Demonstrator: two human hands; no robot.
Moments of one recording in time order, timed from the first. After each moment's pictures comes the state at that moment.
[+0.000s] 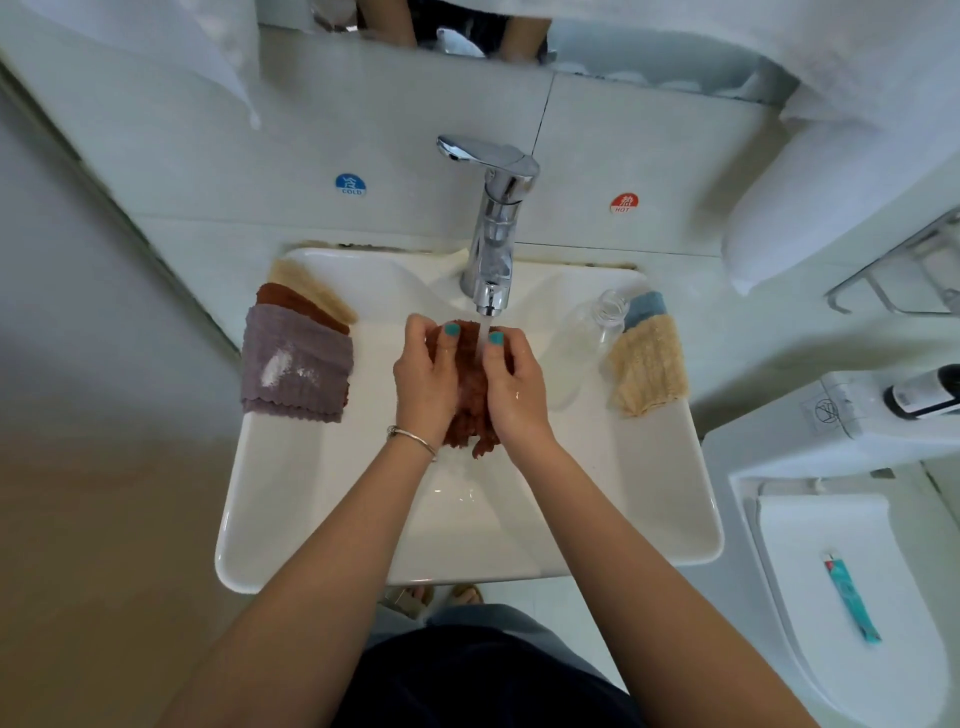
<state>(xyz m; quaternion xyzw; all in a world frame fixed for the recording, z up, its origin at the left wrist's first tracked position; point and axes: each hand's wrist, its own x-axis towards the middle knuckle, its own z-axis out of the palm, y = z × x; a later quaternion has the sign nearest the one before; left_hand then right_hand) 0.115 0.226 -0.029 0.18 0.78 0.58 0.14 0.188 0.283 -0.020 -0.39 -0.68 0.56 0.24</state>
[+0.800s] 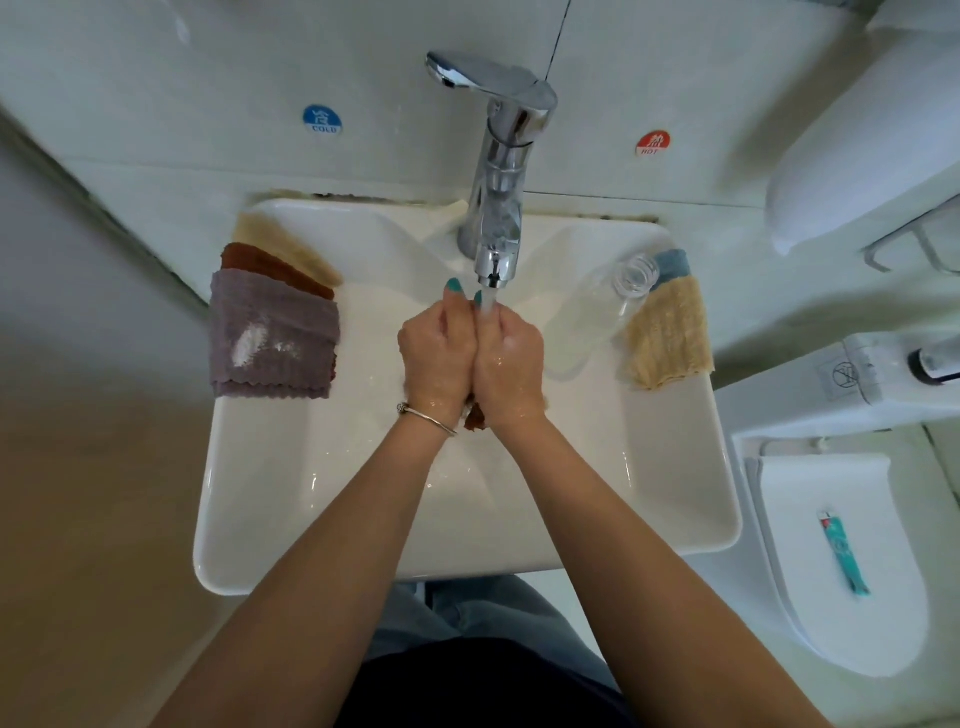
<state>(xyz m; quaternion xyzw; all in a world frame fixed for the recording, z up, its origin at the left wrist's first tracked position) 0.118 0.251 -0.033 0.13 0.76 0.62 0.14 0.164 0.283 -0.021 -0.44 -0.70 0.51 0.24</state>
